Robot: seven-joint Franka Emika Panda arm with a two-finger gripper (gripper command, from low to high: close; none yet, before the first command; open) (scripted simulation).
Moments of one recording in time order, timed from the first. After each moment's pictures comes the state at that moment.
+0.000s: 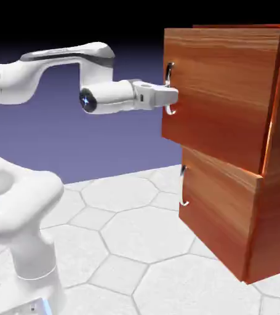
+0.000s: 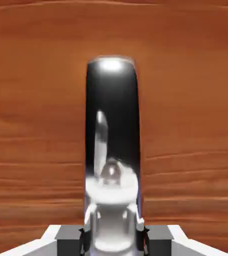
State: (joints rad) arm -0.58 -1.03 0.78 -2.54 2.38 2.68 -0.96
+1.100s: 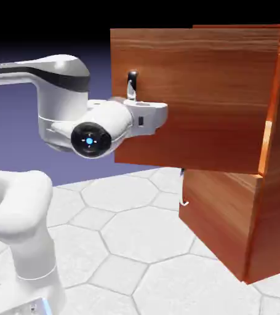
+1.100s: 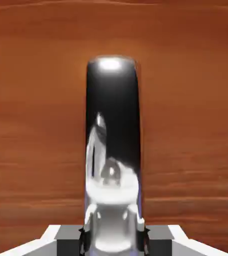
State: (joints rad) arm -0.29 -1.11 -0.41 -2.77 1.21 1.69 -0.90
